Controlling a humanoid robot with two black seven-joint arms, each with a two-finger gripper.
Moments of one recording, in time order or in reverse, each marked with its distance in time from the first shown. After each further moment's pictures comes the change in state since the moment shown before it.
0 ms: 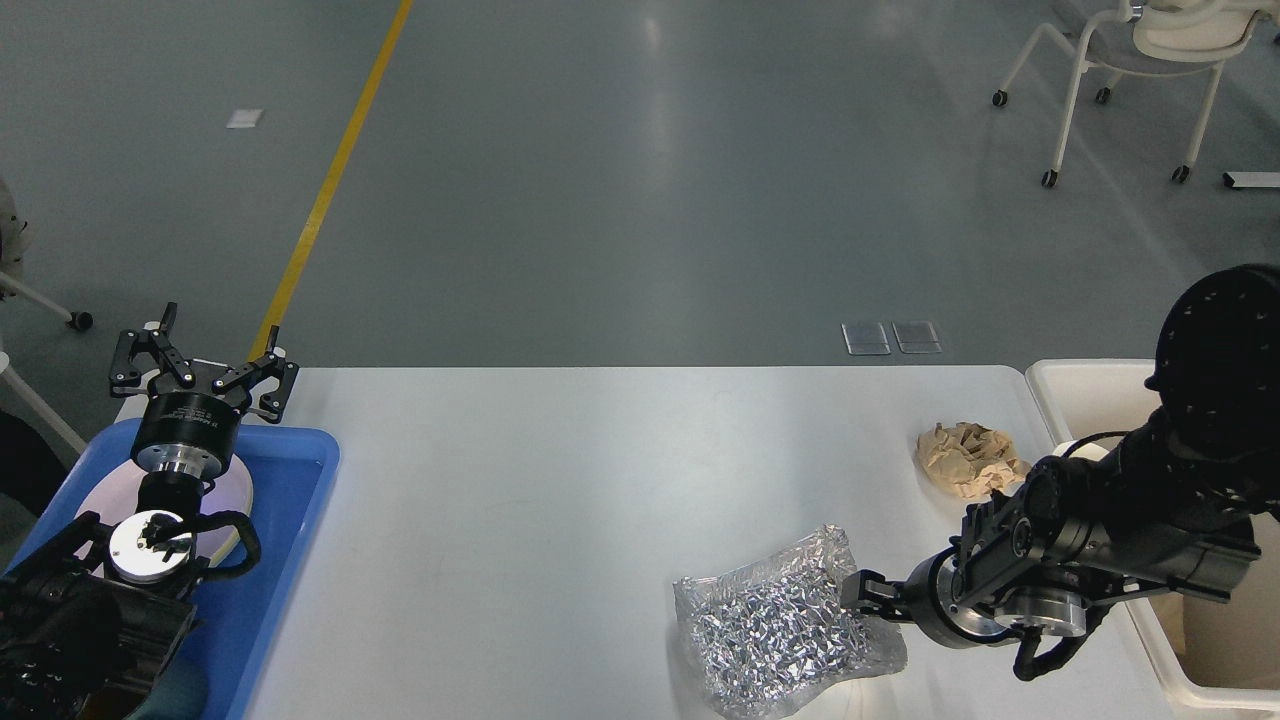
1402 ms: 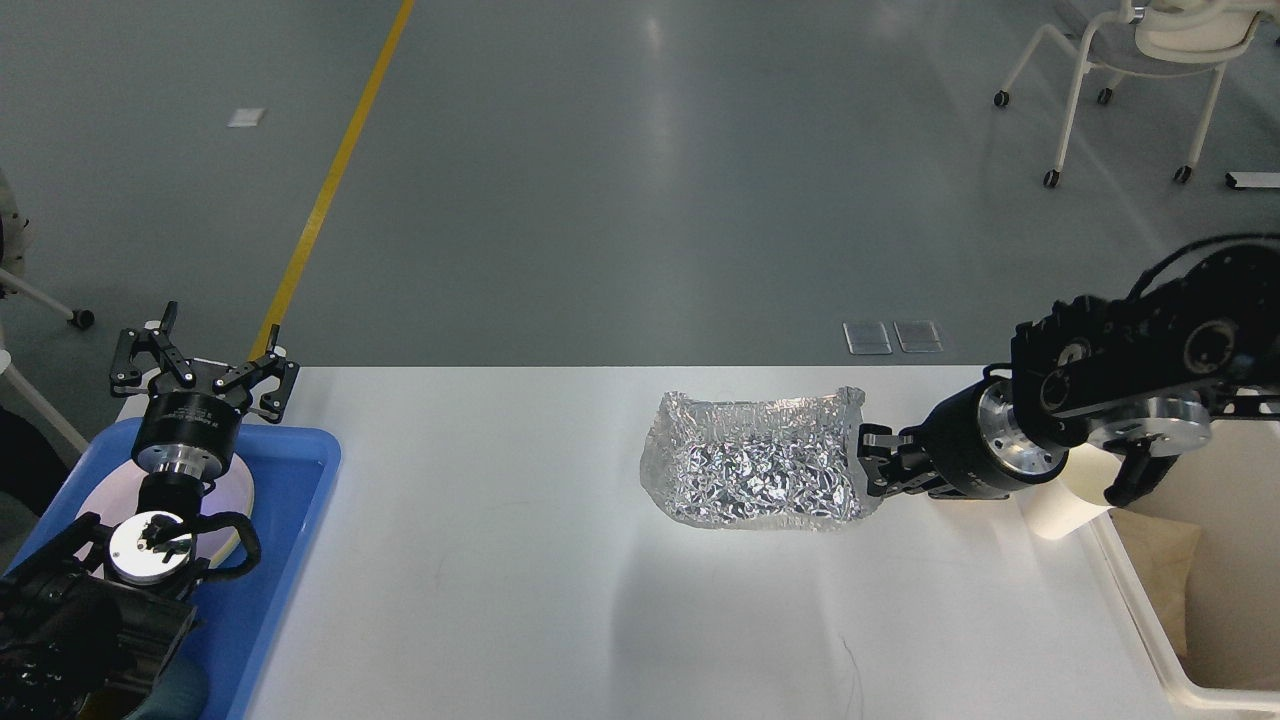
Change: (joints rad) left arm 0.000 0.000 0.000 0.000 0.000 0.000 0.000; right arm 0.691 -0.276 0.040 0.209 -0.104 0.522 0.021
